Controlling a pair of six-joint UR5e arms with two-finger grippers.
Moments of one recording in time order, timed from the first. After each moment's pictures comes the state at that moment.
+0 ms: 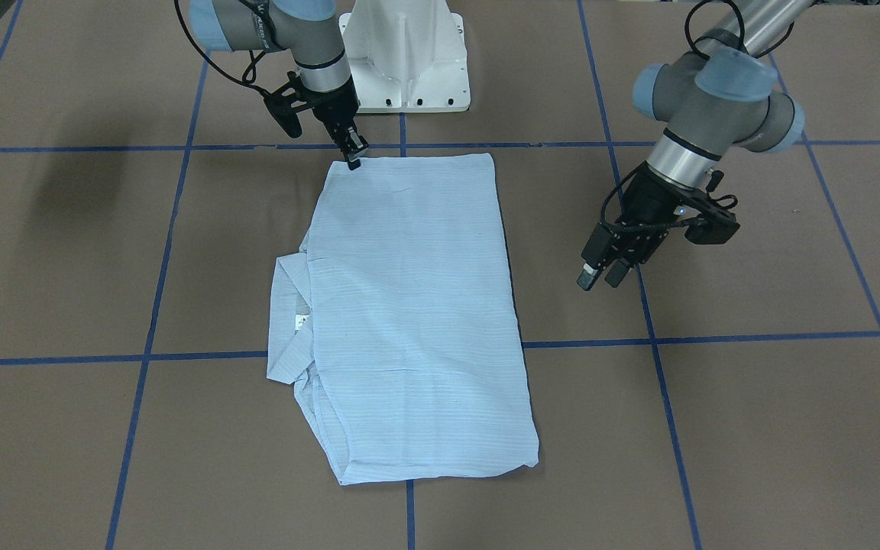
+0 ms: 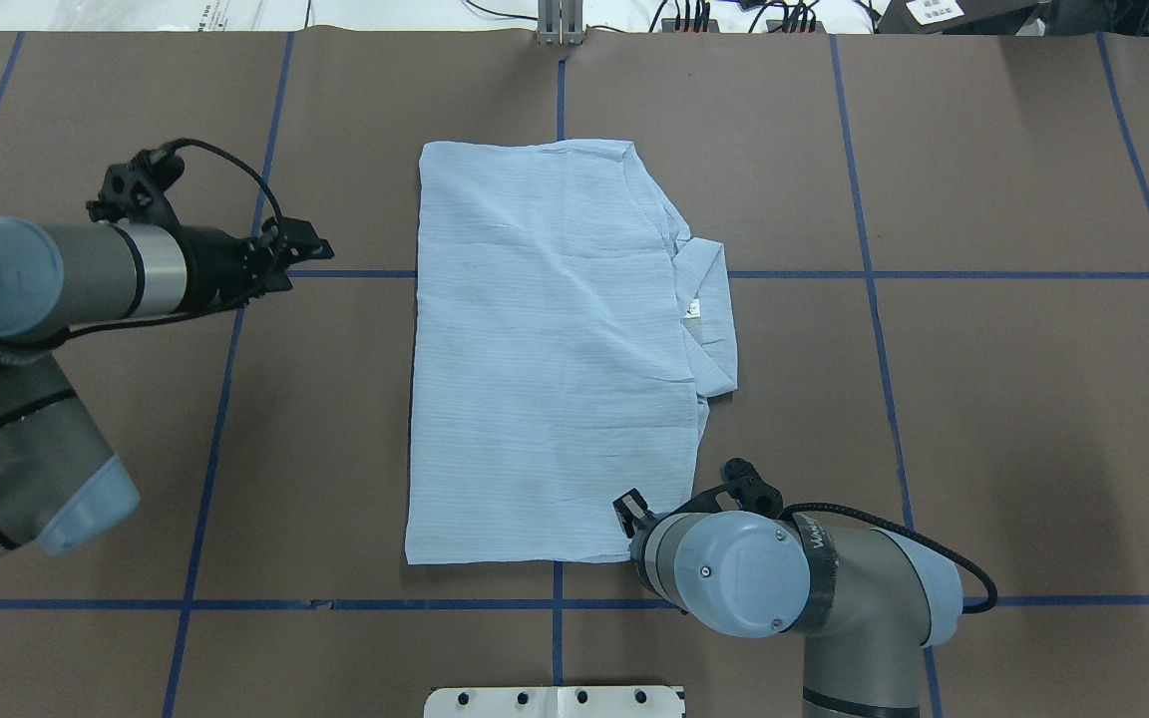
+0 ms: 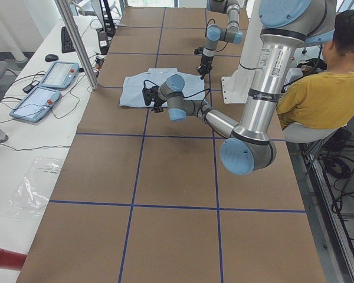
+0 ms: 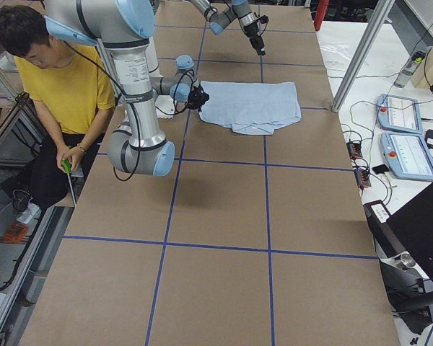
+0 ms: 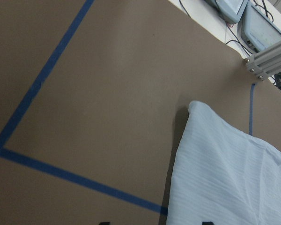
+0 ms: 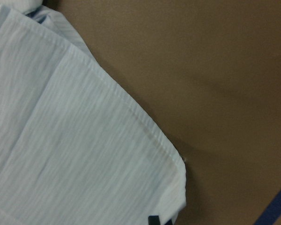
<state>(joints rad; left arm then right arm) -0.69 -1.80 -1.76 -2.40 -1.74 -1.69 0.18 -1.16 1.89 -1.40 1.55 2.45</state>
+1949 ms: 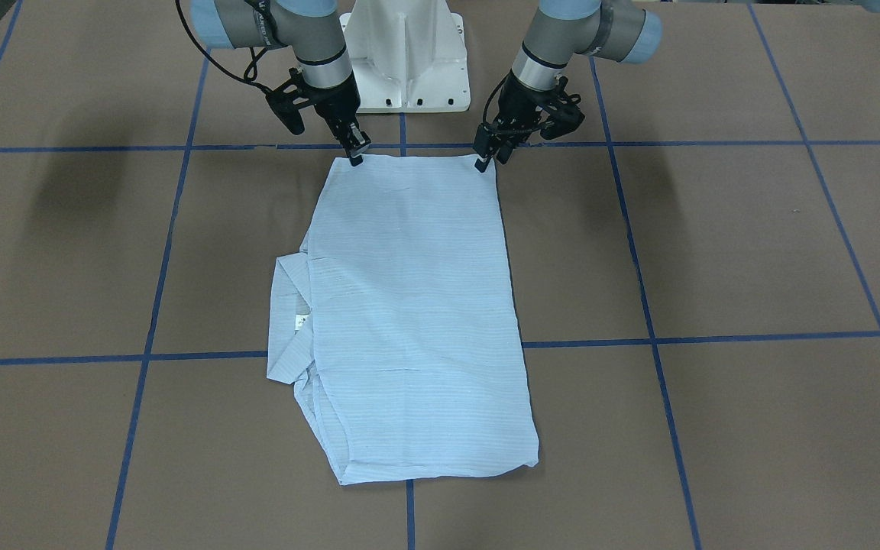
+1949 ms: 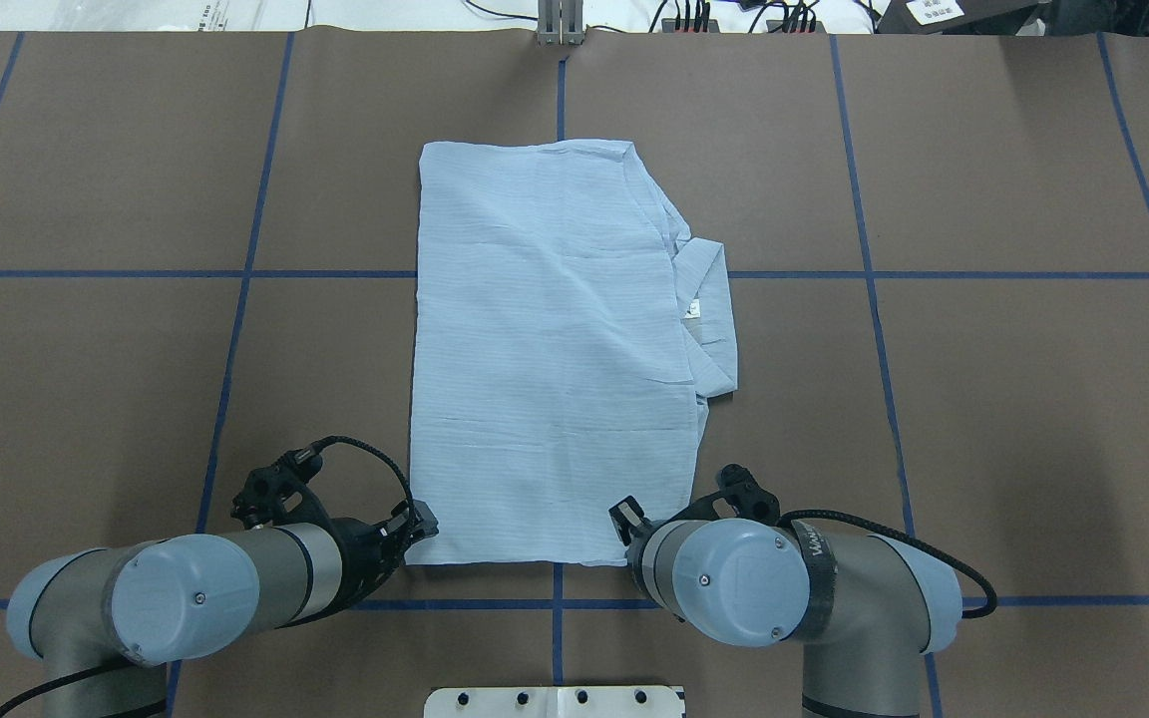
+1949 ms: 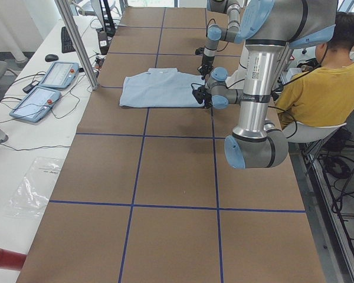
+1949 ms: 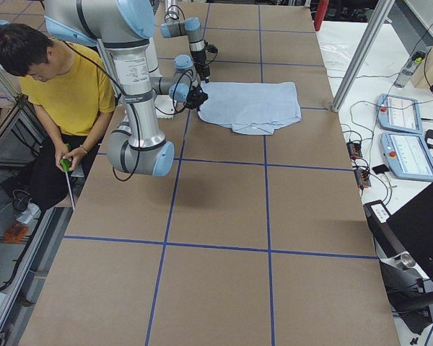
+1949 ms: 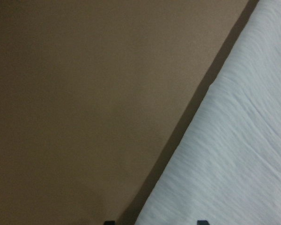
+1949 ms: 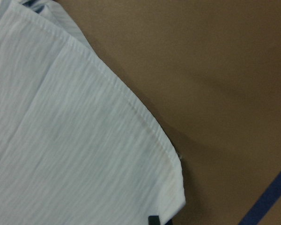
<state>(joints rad) -0.19 -1.78 -1.92 -2.10 -1.51 -2.08 0.17 -1.16 1.89 -1.40 1.56 2.45</state>
